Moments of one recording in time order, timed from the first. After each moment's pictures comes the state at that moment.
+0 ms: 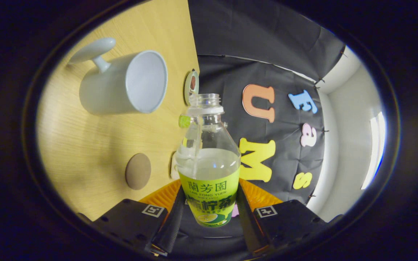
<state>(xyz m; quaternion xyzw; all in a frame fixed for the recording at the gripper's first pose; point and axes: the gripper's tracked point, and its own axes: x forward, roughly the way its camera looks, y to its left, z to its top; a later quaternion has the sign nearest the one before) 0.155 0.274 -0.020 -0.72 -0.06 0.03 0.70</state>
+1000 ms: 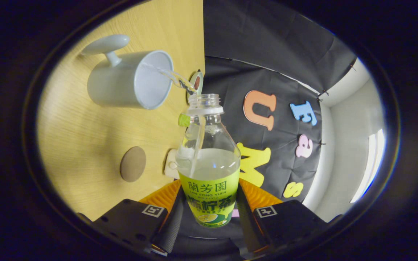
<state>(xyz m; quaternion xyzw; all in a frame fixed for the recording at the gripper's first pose) 0.157 0.276 -0.012 -0.75 -0.08 0.02 0.66</state>
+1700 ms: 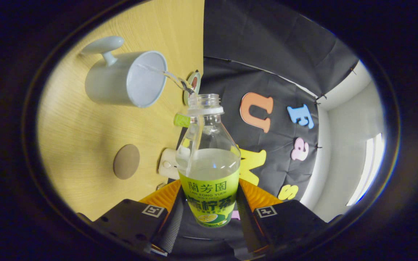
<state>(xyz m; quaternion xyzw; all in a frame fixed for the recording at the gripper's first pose) 0.163 0.275 -0.007 -0.75 -0.10 0.02 0.65</state>
